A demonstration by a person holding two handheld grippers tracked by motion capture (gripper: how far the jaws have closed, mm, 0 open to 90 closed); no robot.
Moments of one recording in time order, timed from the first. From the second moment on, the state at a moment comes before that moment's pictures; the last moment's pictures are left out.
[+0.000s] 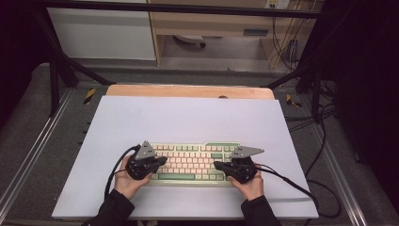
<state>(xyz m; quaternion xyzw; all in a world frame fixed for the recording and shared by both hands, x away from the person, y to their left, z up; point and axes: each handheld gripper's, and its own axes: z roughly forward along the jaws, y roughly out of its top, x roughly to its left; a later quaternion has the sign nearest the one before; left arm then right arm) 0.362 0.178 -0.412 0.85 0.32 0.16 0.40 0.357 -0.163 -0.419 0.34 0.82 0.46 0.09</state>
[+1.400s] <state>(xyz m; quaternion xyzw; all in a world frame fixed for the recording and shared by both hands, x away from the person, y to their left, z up) 0.348 0.219 -0.419 0.83 0.35 0.15 0.41 0.362 -0.111 -0.438 0.30 0.85 0.43 0.06</state>
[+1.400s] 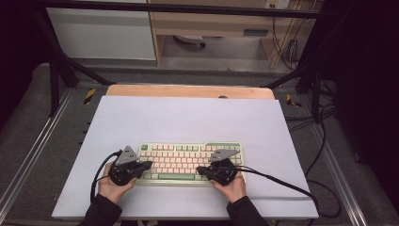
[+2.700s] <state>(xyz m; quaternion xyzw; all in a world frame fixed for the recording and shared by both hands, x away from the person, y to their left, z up) 0.352 0.171 -0.428 0.86 0.31 0.13 0.39 0.361 -0.140 -0.419 0.32 0.83 0.45 0.10</state>
